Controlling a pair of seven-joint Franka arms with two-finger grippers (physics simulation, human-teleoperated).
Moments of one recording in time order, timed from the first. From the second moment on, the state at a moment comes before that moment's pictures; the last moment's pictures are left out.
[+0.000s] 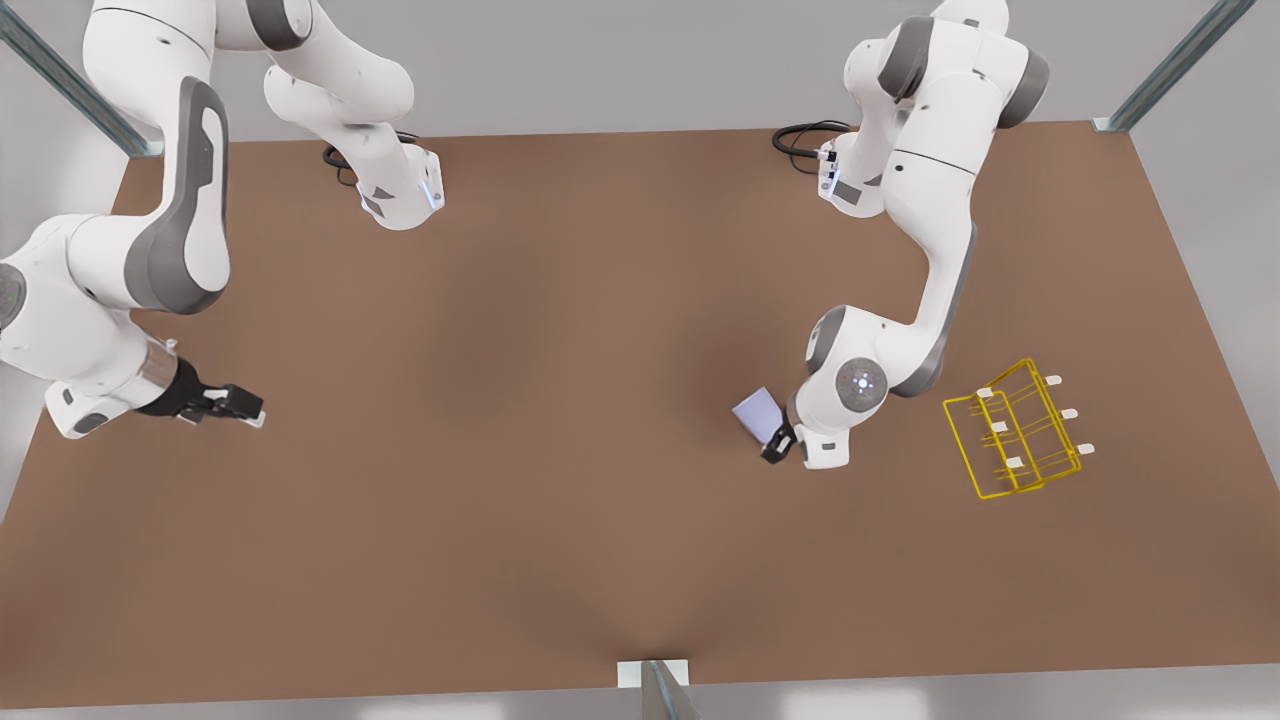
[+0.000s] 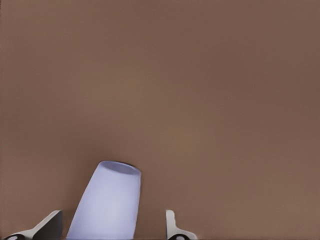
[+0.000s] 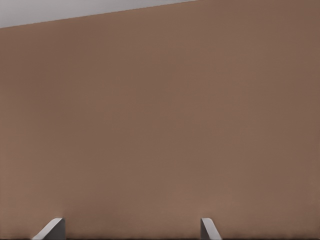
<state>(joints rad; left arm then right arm) -0.28 0.56 -0.13 -1.72 -0.07 2.20 -1.21 0.01 0.21 -0.10 -1.55 0.09 1.77 -0.01</state>
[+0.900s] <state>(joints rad) -0.25 0.69 -0.18 -1.73 -0.08 2.17 -0.84 0.00 0.22 -0.10 -1.55 0.08 1.70 -0.03</state>
